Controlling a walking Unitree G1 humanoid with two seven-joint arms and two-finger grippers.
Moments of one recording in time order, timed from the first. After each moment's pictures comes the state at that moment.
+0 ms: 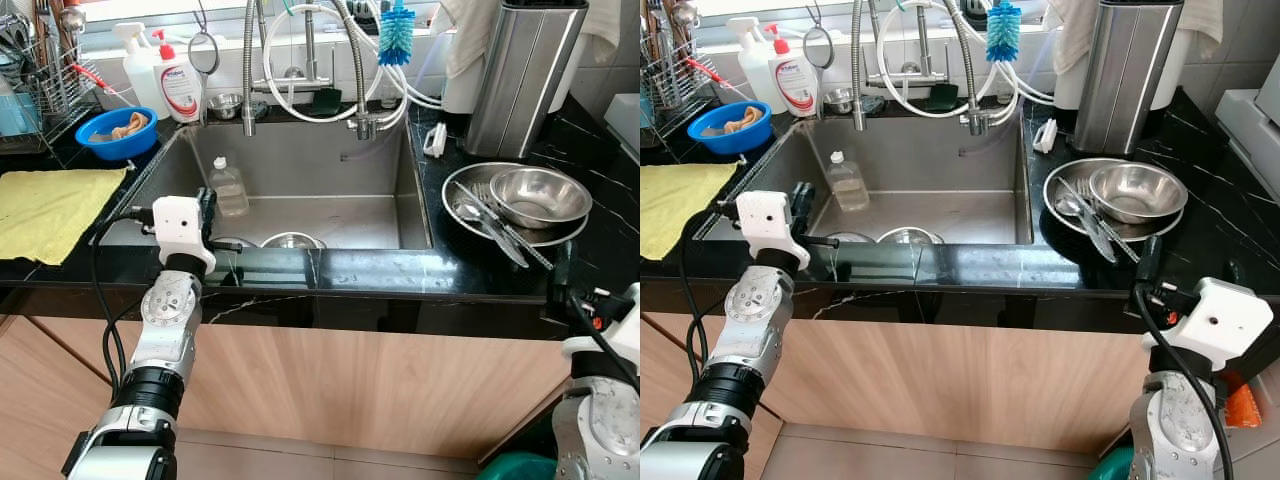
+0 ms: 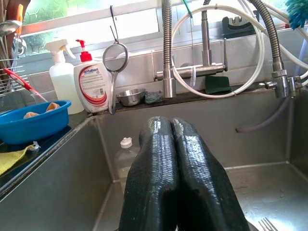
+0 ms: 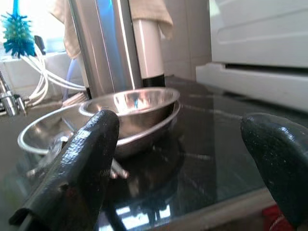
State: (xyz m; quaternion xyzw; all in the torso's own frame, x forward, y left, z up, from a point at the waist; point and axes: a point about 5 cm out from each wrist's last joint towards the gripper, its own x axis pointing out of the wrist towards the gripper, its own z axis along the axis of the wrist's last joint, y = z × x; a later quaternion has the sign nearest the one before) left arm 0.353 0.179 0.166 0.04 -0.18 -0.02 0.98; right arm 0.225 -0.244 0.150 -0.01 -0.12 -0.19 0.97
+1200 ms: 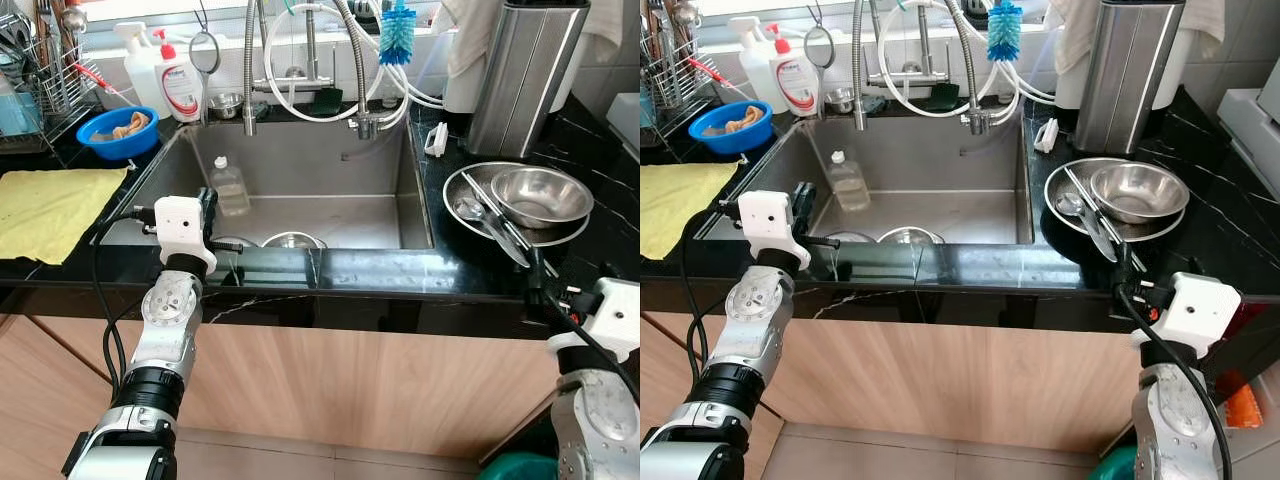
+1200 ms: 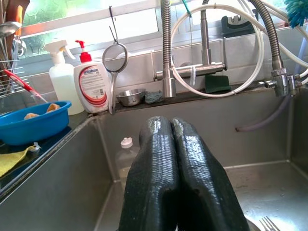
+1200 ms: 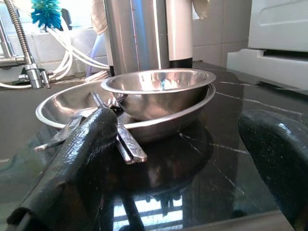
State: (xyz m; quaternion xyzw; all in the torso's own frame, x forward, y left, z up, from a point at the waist) left arm 0.353 0.178 0.166 0.04 -0.18 -0.02 0.98; right arm 0.244 -0.250 0.143 -0.04 -0.09 -0.12 0.99
